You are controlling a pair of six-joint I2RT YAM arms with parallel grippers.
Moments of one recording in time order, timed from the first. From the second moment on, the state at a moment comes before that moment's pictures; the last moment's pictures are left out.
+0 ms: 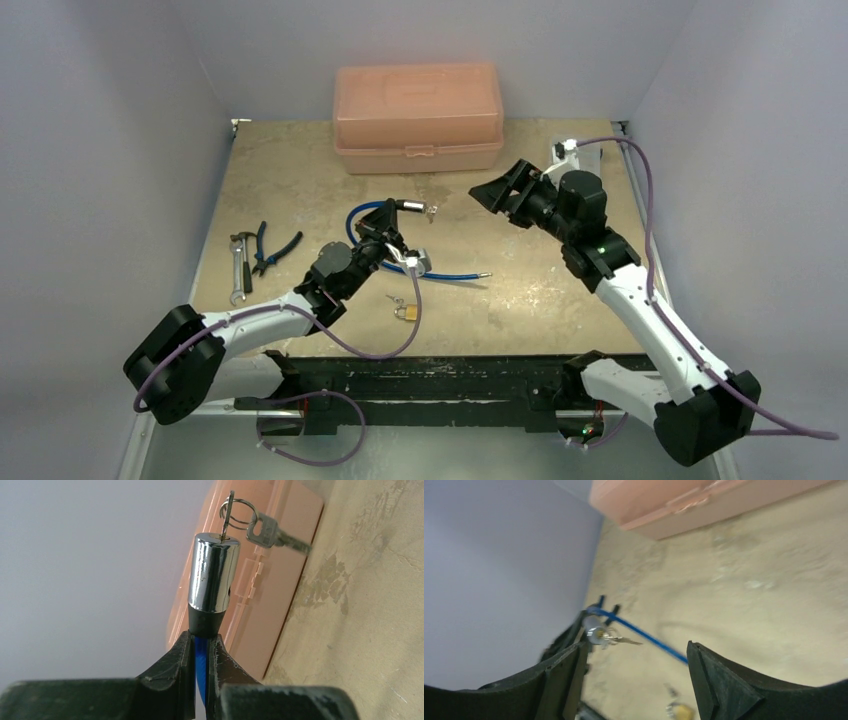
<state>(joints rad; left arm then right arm) -0.77 1.21 0.45 0.84 -0.14 1.20 0.40 1.06 0.96 -0.15 -0.23 0.89</state>
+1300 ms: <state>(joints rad) -0.56 1.41 0.65 0.67 -0.15 0.84 0.68 1.64 1.00 -0.30 -0.05 0.23</state>
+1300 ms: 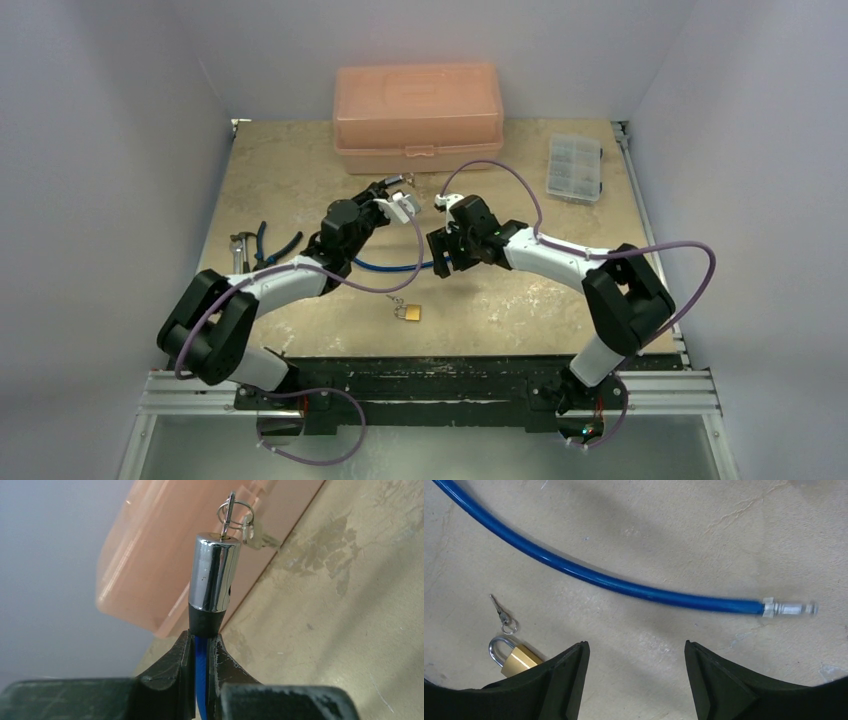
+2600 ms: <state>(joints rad) -0.48 1.71 0.75 0.68 -0.45 0.60 0.68 1.42 0.85 -0.12 -0.09 0.49</state>
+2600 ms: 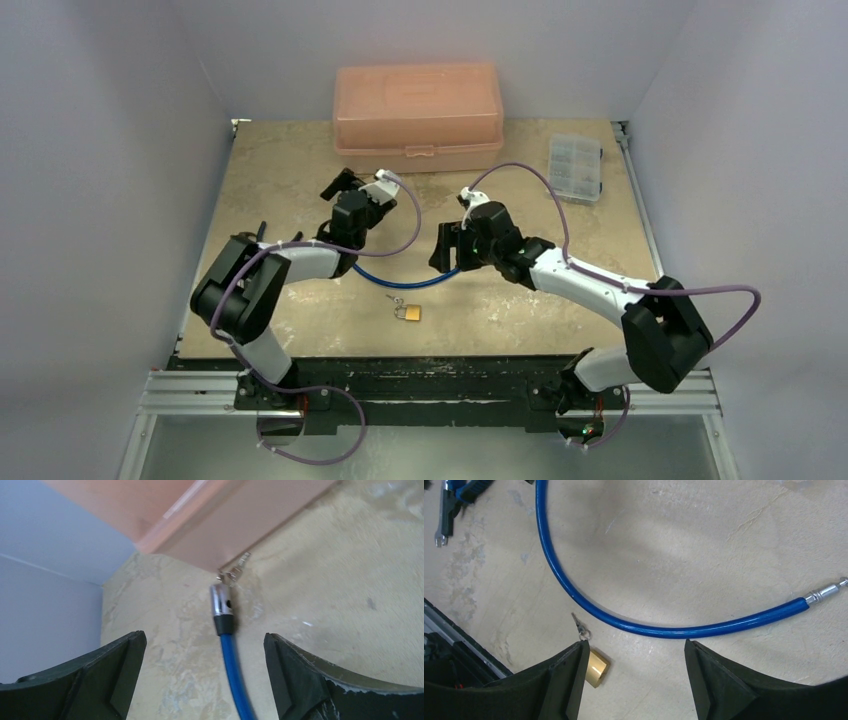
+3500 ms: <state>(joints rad) -0.48 1.32 0.73 0.72 -0.54 0.49 0.70 1.72 0.98 -0.24 0.03 0.80</state>
